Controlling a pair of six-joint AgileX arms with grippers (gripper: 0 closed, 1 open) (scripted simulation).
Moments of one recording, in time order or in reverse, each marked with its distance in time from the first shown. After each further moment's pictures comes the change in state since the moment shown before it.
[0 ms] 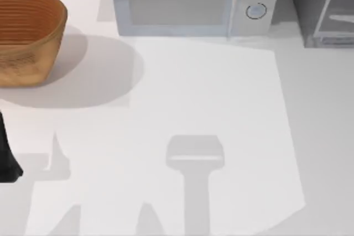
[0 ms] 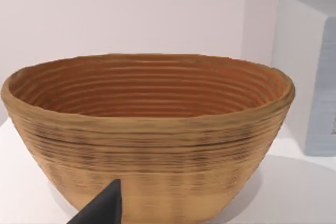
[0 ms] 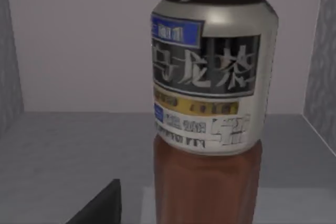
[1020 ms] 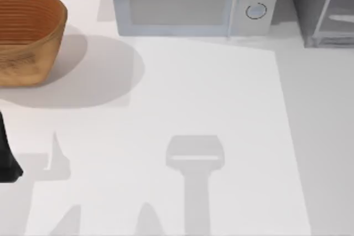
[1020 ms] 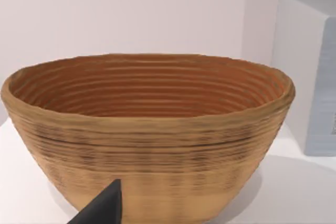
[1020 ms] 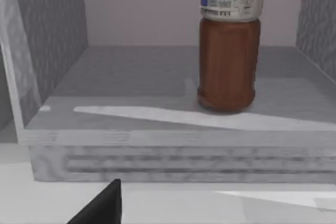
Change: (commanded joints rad) left arm 0.000 0.000 0.000 0.000 0.000 0.000; right arm -0.162 -0.276 -0.688 0.400 -0.175 0.008
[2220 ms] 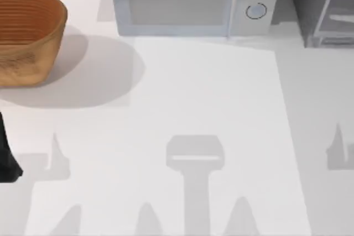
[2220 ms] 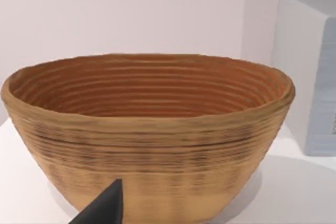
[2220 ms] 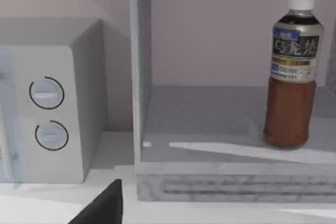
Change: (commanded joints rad) left arm 0.000 0.000 0.000 0.000 0.000 0.000; right arm 0.446 -1.569 -0.142 -1.396 0.429 -0.015
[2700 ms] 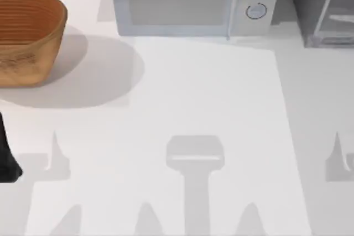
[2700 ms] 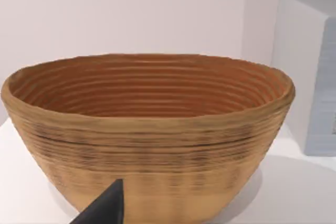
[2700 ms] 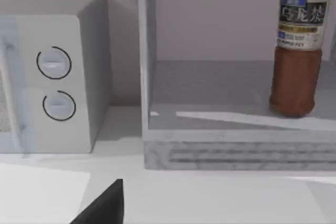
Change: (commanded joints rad) left arm 0.000 0.000 0.000 0.000 0.000 0.000; right arm 0.087 -0.224 -0.042 -0.223 0.085 -0.003
